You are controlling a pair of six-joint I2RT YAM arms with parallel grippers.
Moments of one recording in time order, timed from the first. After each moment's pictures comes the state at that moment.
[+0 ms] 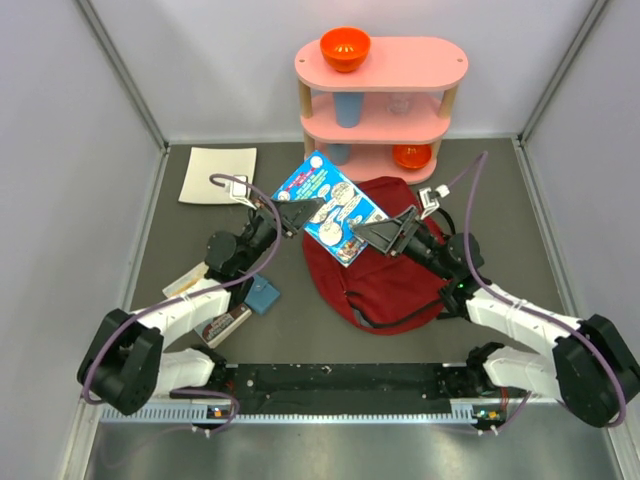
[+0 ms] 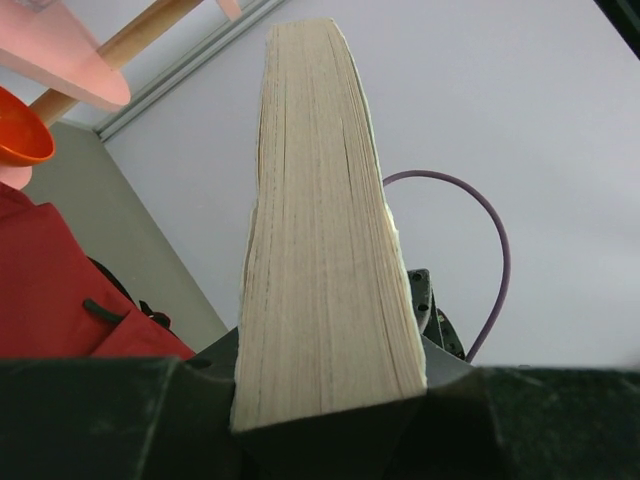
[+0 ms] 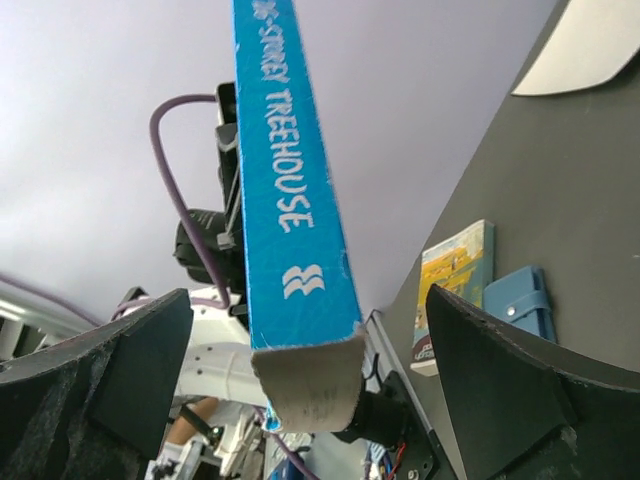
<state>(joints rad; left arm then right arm) -0.50 1.21 0.52 1.12 0.31 -1.21 0.58 1.11 0.46 0.90 -0.40 1.23</state>
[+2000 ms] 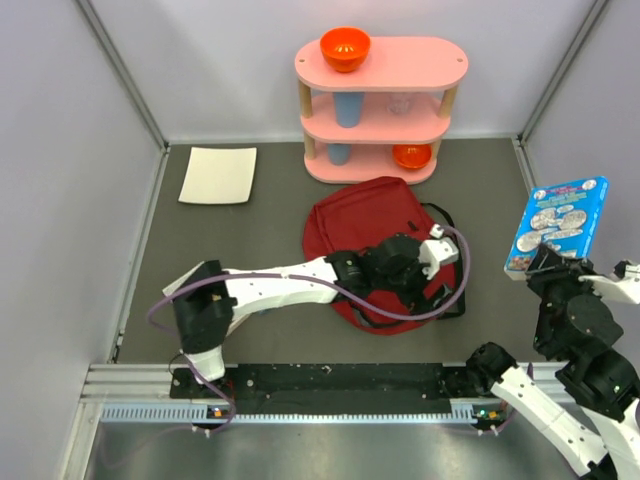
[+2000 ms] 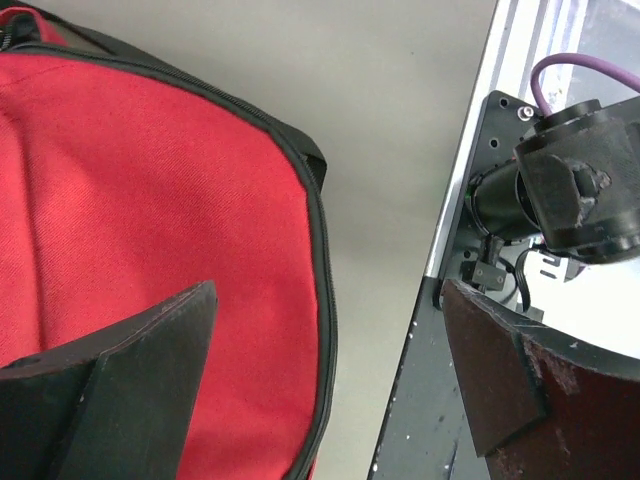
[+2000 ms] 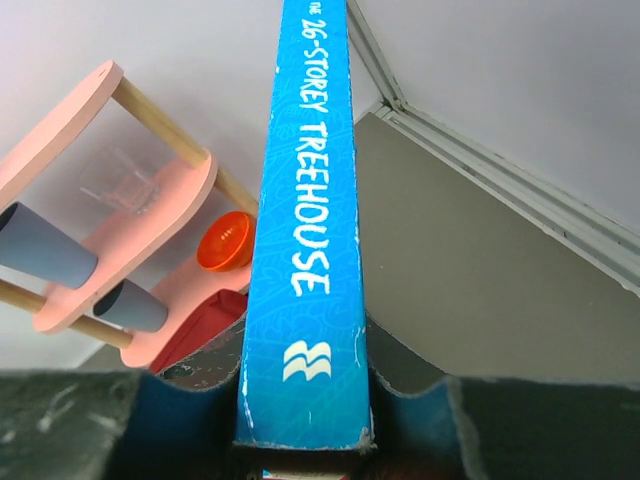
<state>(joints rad) -1.19 1.74 1.35 -0.13 0.18 -0.17 0.64 0.20 0.86 -0.66 1.08 0.59</state>
